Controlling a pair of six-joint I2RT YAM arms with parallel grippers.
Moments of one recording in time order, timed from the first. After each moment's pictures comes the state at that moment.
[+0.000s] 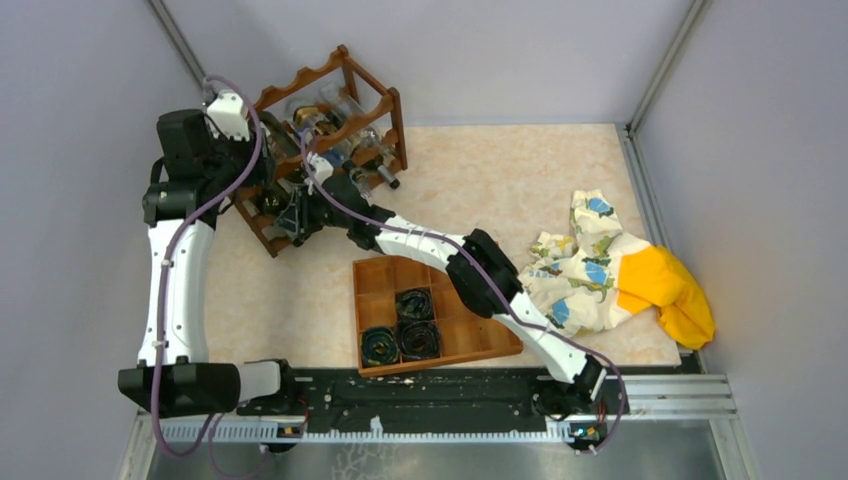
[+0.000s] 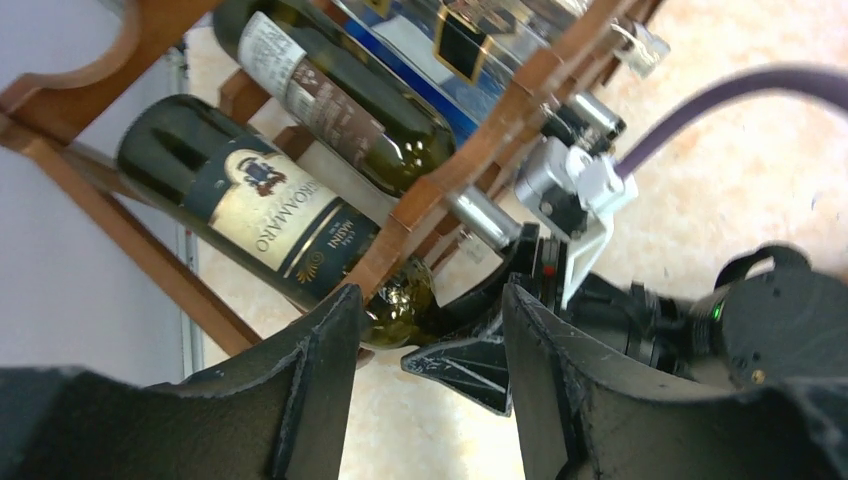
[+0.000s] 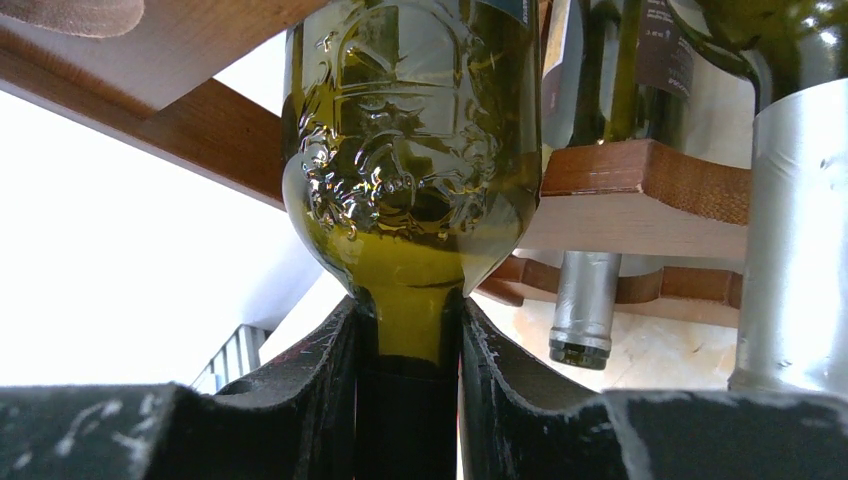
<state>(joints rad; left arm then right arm) 0.07 1.26 1.55 -0.72 0.15 0.10 0.98 2.52 2.17 0.20 -0.23 0.66</state>
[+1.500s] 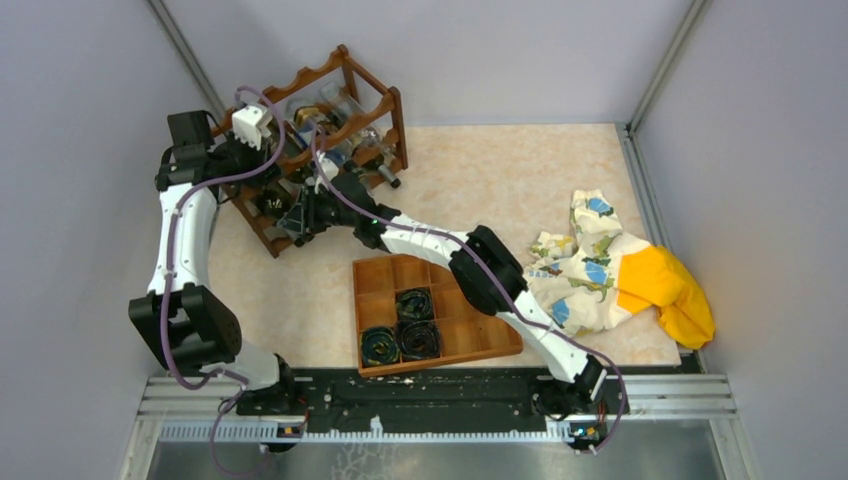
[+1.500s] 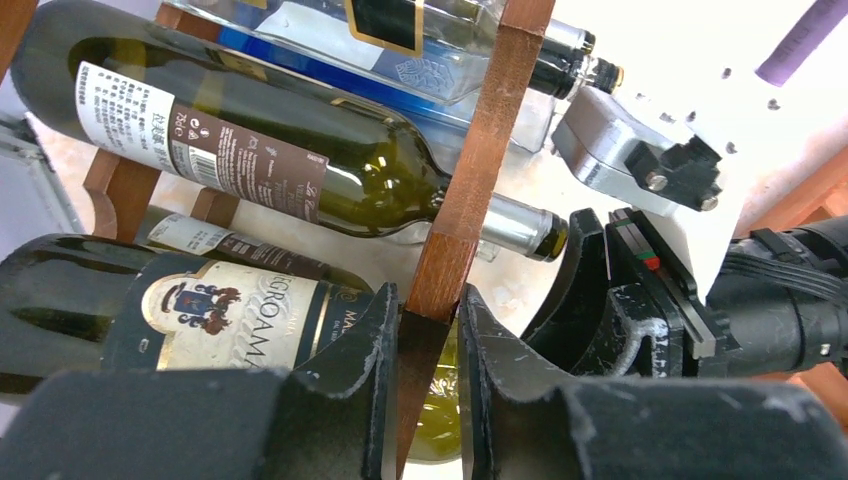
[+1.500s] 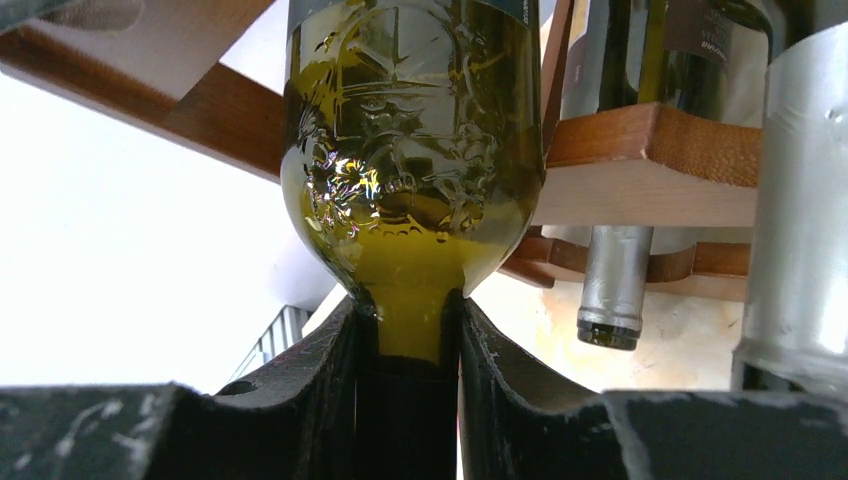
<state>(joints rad) 0.20 1.51 1.50 -0.66 0.59 0.47 0.96 2.49 2.09 0.25 -0.33 0.75</state>
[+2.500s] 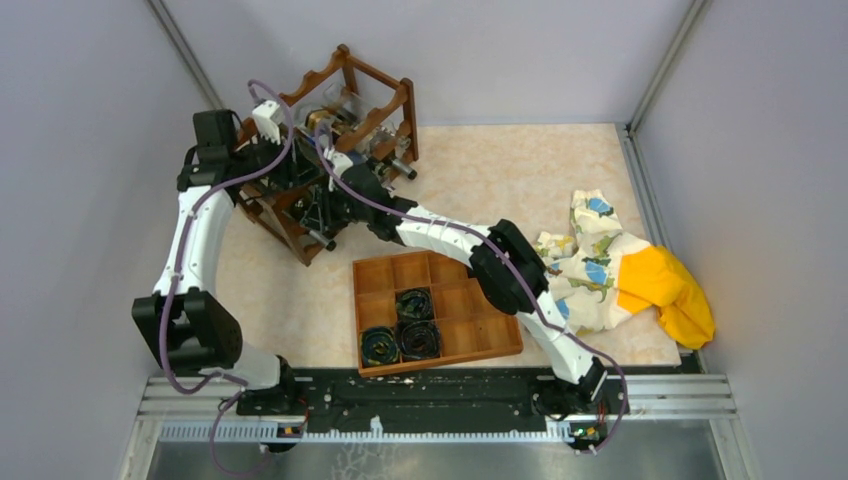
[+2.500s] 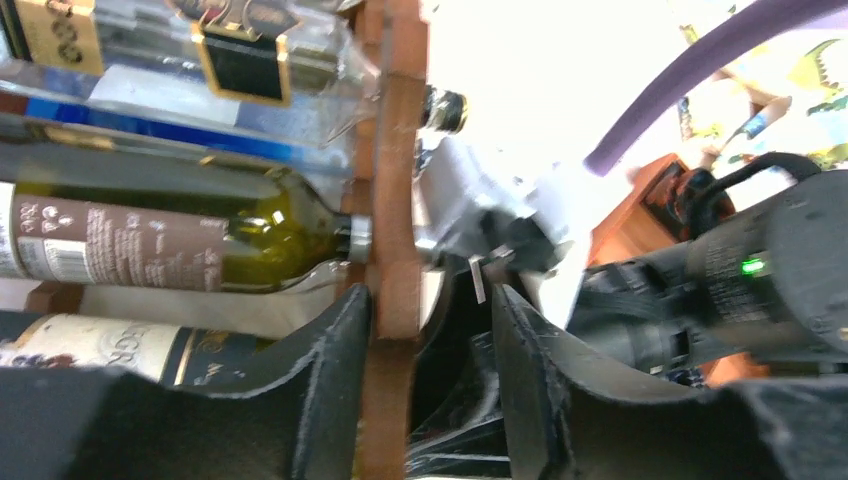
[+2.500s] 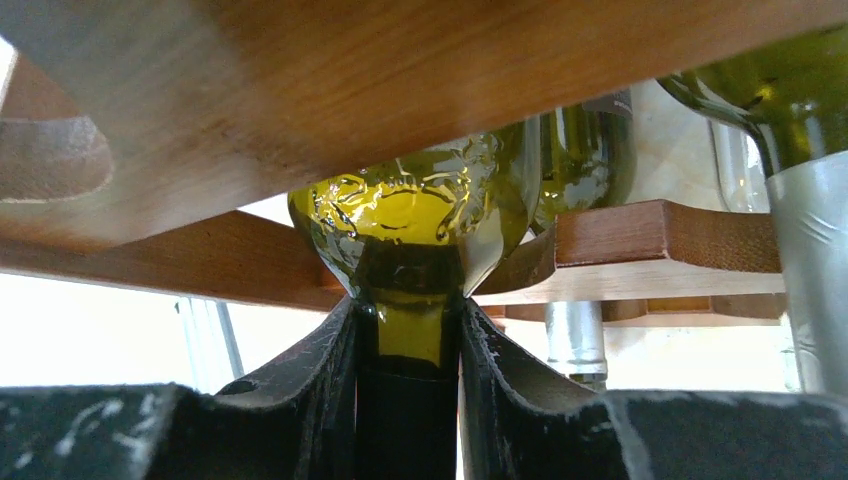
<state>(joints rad) 0.10 1.50 1.45 -0.57 0.78 0.21 0.93 2.31 1.93 0.10 -0.27 0.59</state>
